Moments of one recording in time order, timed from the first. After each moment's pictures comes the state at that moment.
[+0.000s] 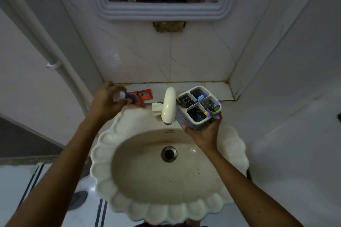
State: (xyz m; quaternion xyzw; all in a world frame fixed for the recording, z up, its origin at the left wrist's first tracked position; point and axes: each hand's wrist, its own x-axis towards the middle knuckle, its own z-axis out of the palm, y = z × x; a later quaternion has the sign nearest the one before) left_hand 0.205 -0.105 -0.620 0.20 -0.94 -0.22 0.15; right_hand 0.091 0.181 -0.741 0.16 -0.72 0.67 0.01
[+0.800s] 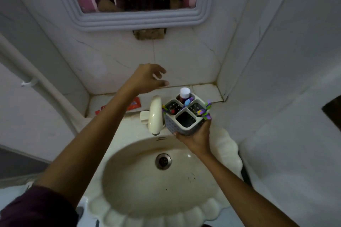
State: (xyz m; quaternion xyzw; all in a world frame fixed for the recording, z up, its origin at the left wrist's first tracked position) left_hand 0.060 -0.037 -0.567 0.05 -0.95 -0.30 0.03; right_hand 0.082 0.184 -0.739 0.13 -0.74 0.66 0.00
